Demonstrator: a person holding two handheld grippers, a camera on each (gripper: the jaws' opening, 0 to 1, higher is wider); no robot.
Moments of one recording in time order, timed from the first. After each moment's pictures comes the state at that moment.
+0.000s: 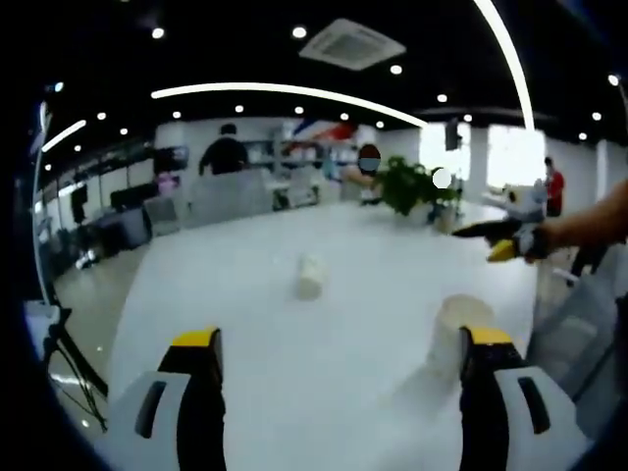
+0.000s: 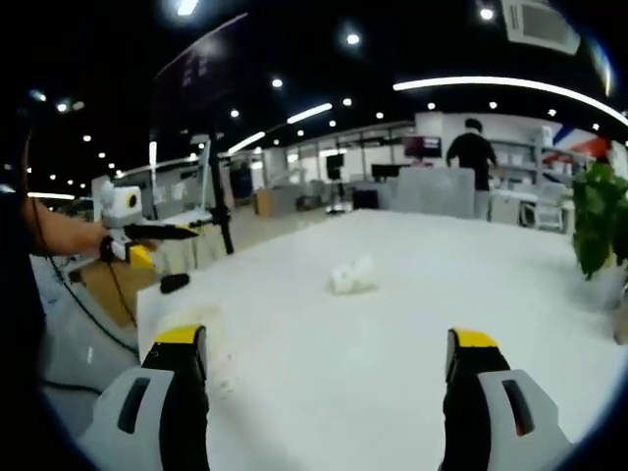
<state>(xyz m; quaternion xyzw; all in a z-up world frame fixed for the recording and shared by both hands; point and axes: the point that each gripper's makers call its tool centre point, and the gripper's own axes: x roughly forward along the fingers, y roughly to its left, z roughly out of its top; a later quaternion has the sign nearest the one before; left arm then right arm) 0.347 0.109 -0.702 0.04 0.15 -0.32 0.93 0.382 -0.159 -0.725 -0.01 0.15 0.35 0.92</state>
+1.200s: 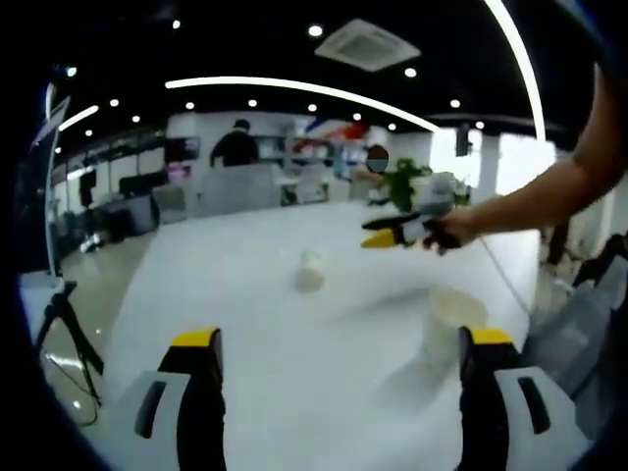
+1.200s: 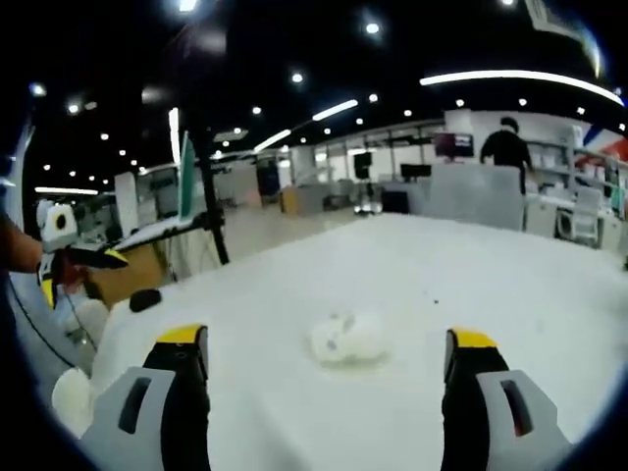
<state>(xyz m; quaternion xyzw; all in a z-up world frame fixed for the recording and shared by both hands) 0.333 0.114 -0.708 0.01 0.16 -0.30 0.94 0.543 -0.064 -0.741 -0.02 0.15 0.43 0.89</state>
